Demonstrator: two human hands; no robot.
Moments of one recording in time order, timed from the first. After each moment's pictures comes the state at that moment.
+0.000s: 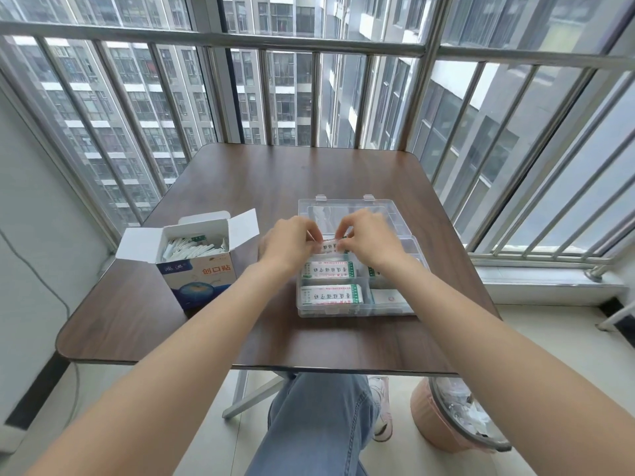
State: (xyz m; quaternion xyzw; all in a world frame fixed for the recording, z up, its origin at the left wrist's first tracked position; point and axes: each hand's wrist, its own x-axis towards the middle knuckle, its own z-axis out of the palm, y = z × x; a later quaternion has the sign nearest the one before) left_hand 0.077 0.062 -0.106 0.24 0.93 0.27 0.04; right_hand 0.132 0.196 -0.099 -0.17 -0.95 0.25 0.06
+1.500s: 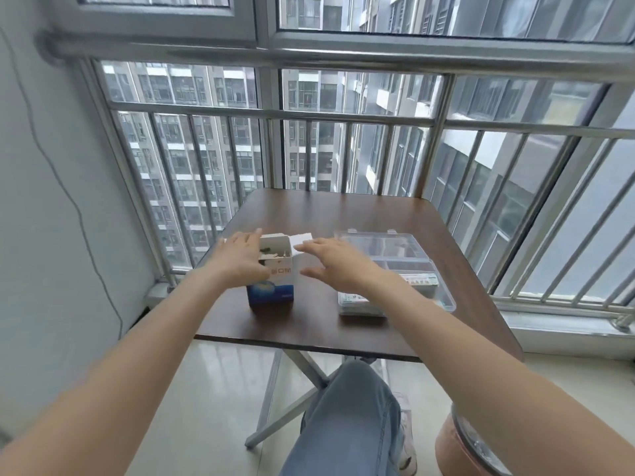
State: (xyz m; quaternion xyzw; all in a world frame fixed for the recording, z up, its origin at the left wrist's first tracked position) left_hand 0.102 -0.096 -0.046 0.22 0.97 0.05 0.04; right_hand 0.174 0.077 -0.045 0.08 -0.99 0.08 0.02
